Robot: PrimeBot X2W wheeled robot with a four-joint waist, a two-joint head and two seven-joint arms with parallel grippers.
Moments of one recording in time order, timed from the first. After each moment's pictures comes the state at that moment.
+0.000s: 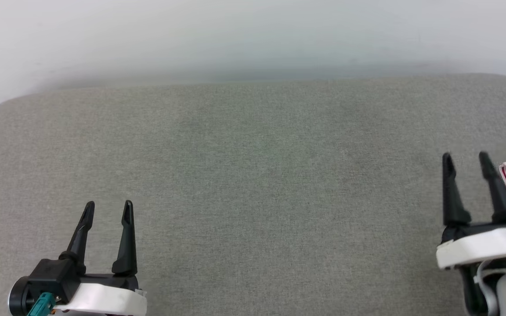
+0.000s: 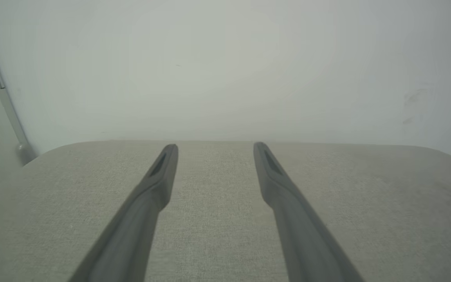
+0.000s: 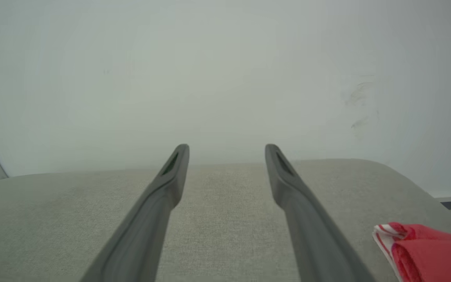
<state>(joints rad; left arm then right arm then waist) 0.05 0.11 0.04 -0.05 -0.20 -0.12 -0.26 -0.17 -0.15 -0.06 0.10 0.23 0.13 -0.20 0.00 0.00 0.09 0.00</state>
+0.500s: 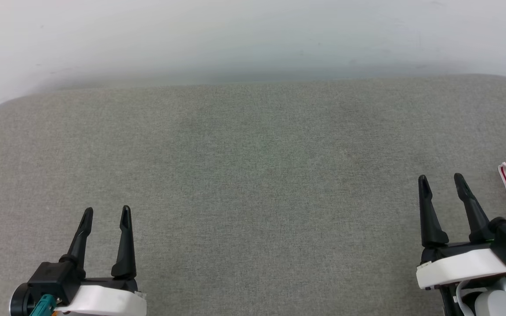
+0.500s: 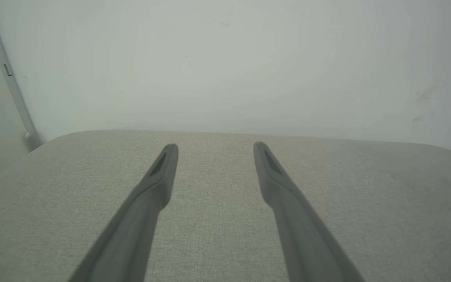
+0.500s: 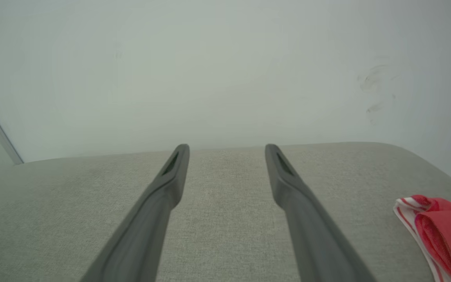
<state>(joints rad) 0.05 0.08 0.08 -0.01 -0.19 -0.13 -0.26 -0.08 -0.07 -0.02 0.10 0.17 0.13 -0.24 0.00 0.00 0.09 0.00</state>
